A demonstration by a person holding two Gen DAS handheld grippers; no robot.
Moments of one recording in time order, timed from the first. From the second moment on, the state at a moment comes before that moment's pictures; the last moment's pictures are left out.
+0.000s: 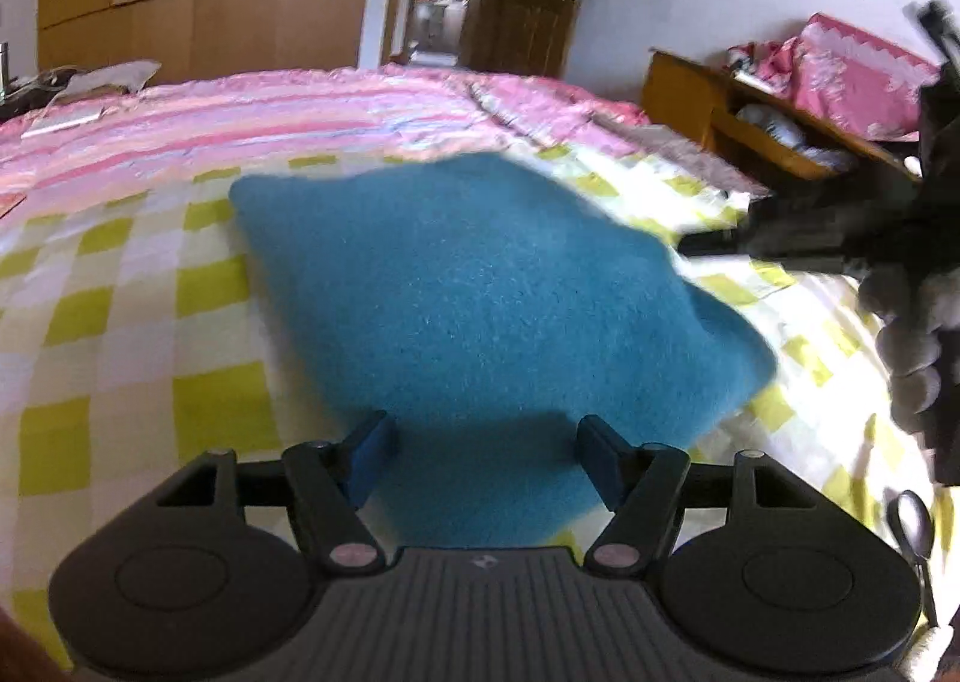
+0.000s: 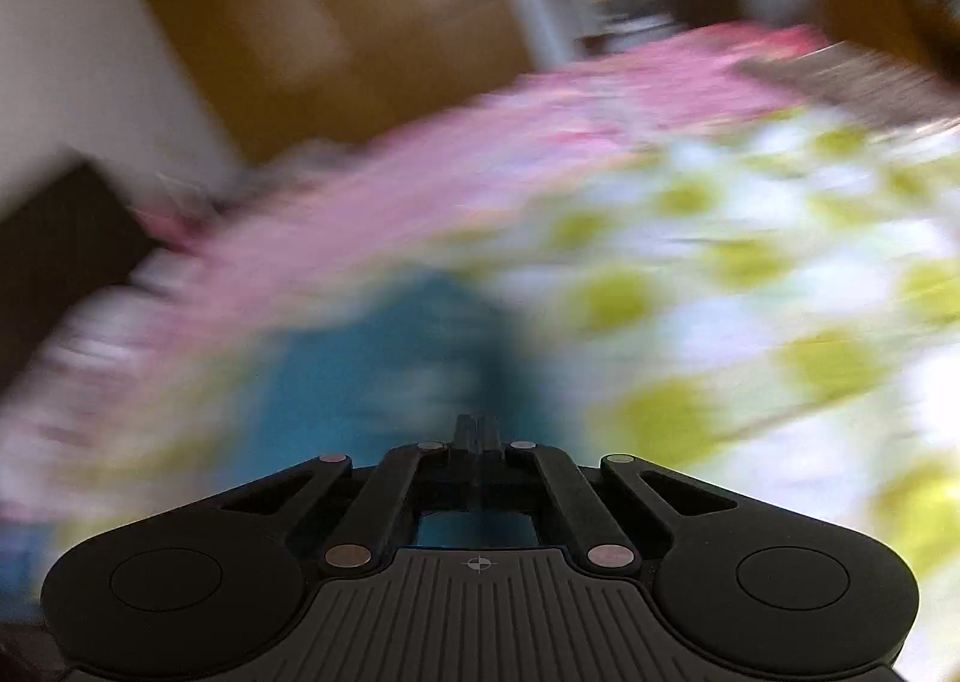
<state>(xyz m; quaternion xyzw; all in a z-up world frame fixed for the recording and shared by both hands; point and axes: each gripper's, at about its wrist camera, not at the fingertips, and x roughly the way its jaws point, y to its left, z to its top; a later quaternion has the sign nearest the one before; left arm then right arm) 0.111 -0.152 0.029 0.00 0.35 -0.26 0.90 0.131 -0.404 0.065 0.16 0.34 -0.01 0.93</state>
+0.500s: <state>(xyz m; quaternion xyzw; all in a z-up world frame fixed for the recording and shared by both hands) 0.144 -0.114 0.022 -0.12 0.39 -0.25 0.88 0.151 -0.419 0.015 0.26 0.37 -0.02 0.89</state>
